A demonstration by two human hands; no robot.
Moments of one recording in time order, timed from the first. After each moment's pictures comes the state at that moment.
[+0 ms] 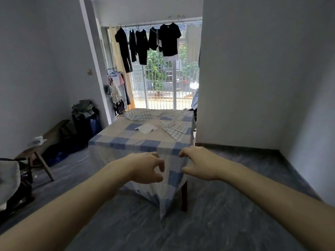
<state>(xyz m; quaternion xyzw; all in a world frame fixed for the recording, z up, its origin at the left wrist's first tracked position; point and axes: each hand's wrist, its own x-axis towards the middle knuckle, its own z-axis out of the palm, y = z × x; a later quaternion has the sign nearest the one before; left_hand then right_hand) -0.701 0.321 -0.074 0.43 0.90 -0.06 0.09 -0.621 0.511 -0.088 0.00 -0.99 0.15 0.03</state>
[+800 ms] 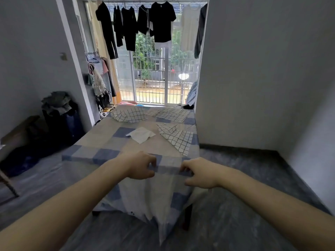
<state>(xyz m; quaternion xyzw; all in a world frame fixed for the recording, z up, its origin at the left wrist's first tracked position) -1.058 0.364 -0.109 0.43 0.89 -0.08 0.11 -0.937 0.550 -0.124 -0.02 -0.99 0.11 -0.08</state>
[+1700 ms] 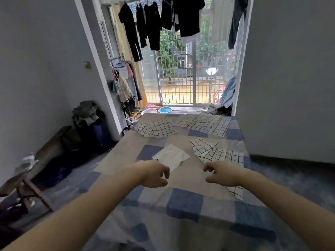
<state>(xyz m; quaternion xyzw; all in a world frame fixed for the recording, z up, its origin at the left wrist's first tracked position) -1.373 0.422 -0.145 0.37 0.90 -0.09 0.20 -1.283 0.655 -0.187 -0.07 -0.97 0.19 -0.13</state>
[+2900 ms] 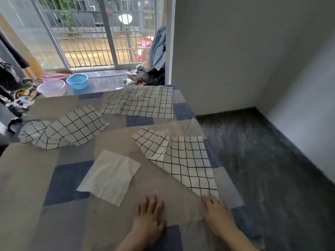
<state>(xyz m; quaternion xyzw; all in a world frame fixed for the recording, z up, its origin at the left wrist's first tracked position) -1.537 0.568 -0.497 0.48 0.85 -0.03 0.24 -1.349 0.745 -0.444 -0.43 -0.87 0.19 -0.17</state>
